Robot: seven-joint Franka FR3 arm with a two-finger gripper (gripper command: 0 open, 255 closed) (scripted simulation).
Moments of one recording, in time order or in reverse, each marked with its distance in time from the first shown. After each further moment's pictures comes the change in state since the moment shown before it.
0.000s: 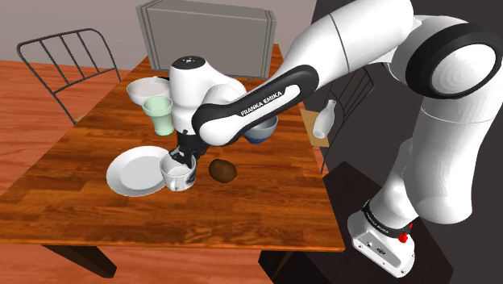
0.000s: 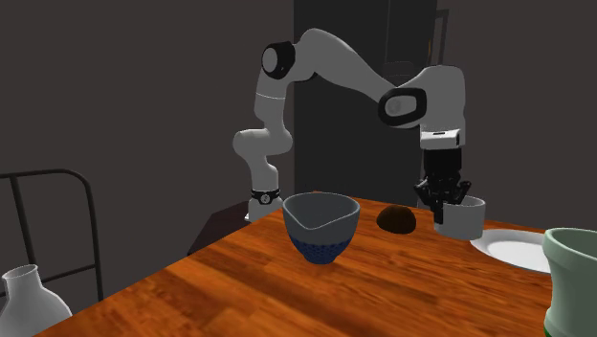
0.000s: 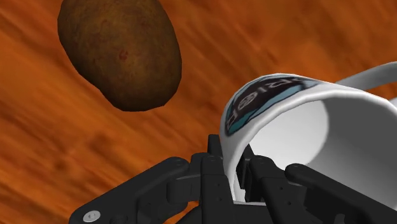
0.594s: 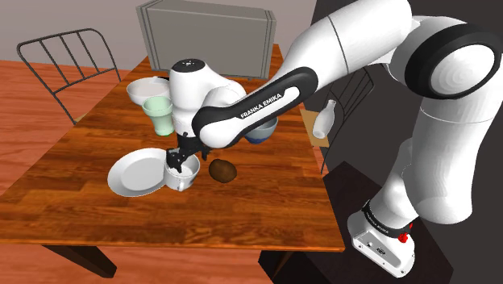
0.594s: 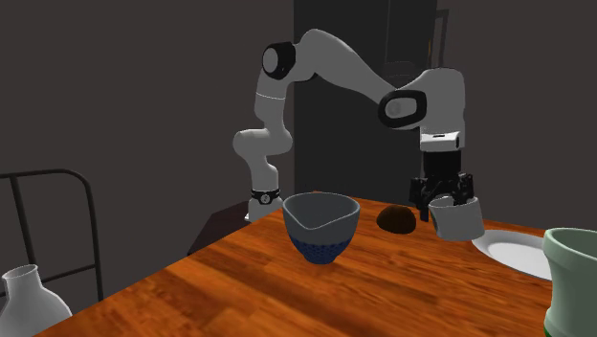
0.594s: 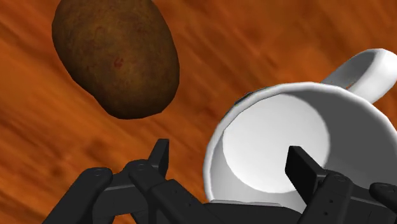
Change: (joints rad) arm 0.003 0.005 0.002 -0.006 0.000 0.005 0.002
